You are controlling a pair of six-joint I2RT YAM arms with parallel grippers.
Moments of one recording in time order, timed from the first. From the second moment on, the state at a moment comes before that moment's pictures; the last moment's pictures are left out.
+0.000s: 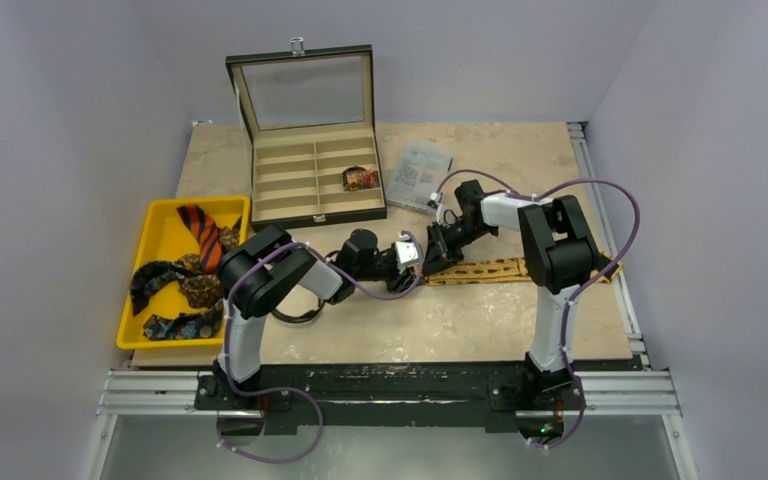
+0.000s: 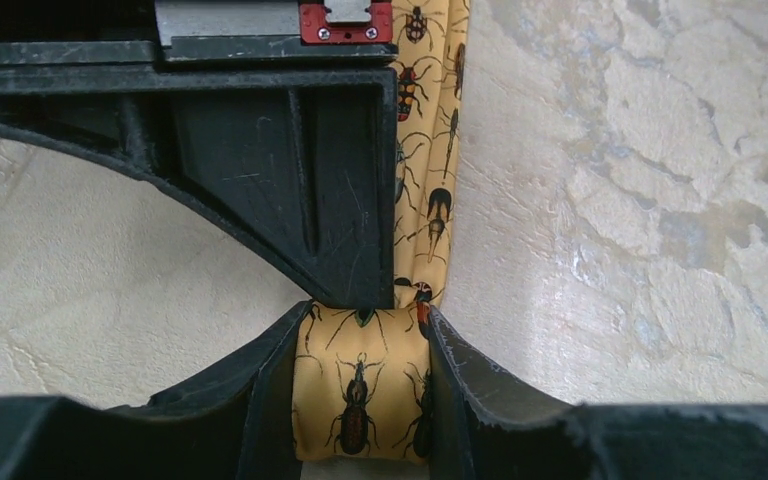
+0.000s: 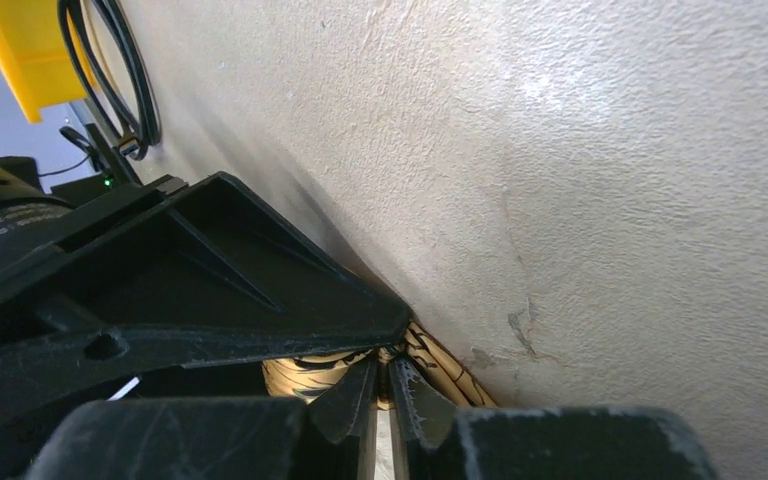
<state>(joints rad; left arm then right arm) -0.75 2.03 0.74 0.95 0.59 0.21 0.29 2.05 1.22 -0.64 -0.81 0.03</state>
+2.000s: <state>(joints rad) -0.79 1.95 1.05 0.14 0.49 0.46 0.23 1.98 1.16 -0.62 -1.00 0.03</state>
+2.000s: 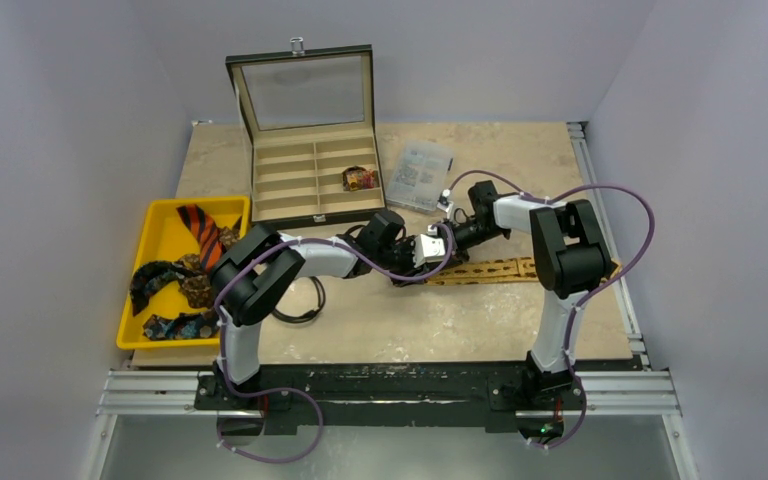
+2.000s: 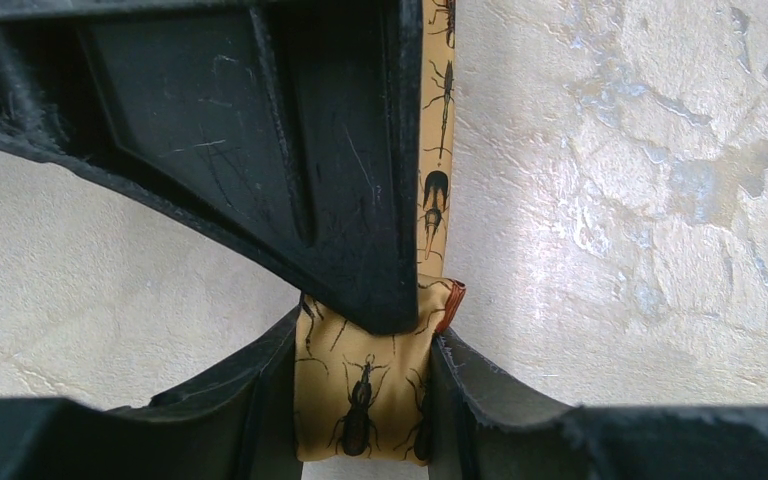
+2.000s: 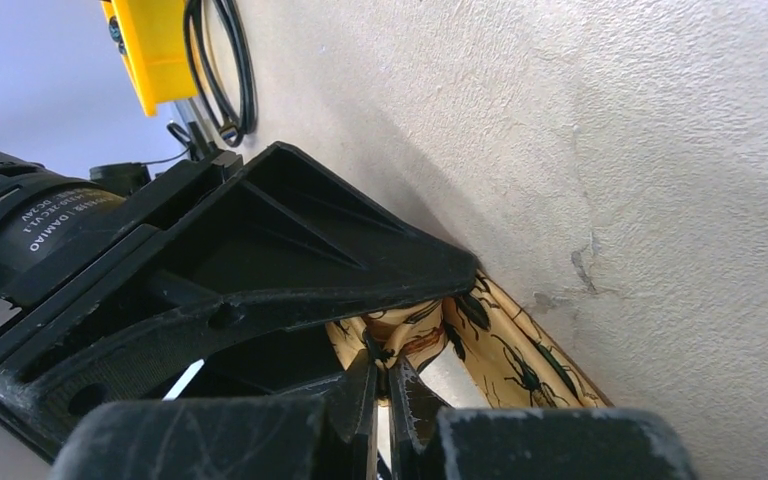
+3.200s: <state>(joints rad) -0.77 2.10 0.84 0.94 0.68 0.15 0.19 2.08 1.23 -0.84 -0.80 -0.01</state>
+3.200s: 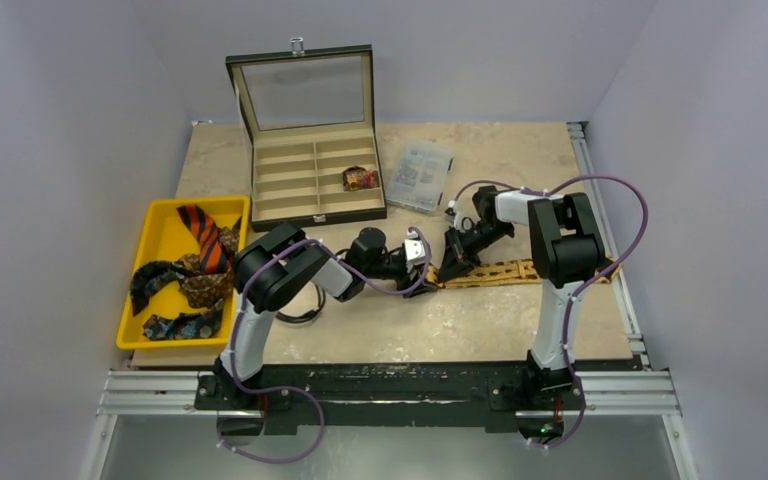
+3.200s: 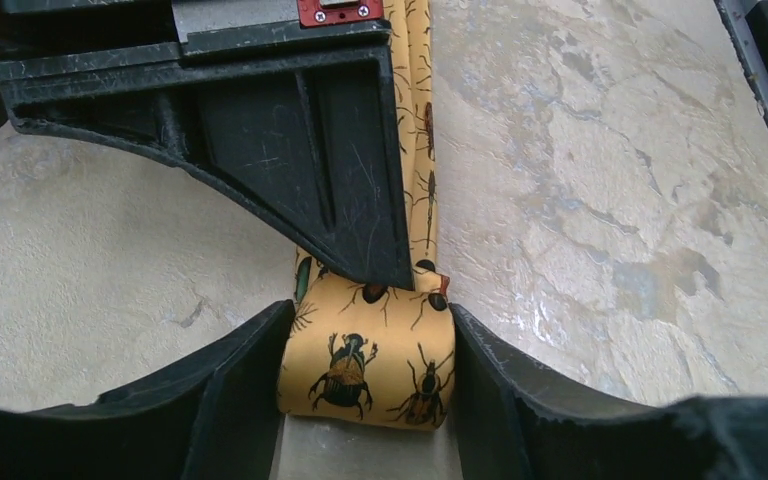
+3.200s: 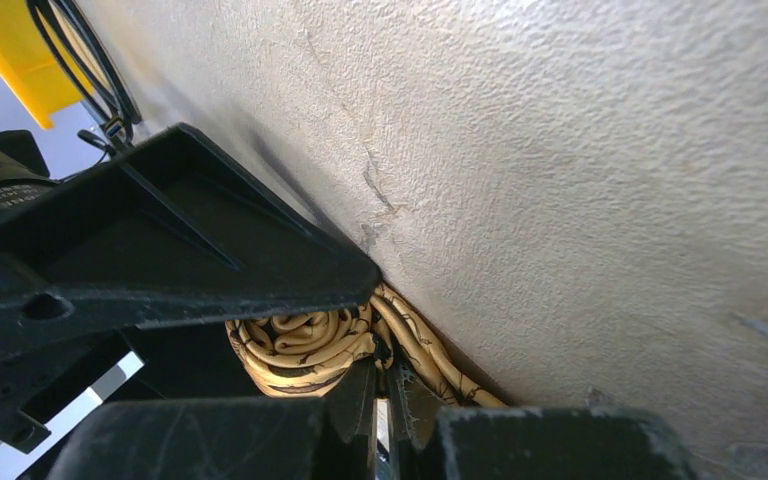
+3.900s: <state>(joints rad) -0.79 1.93 0.86 0.49 0.52 0.35 0.21 2.02 1.26 -0.84 -0.83 -0.12</state>
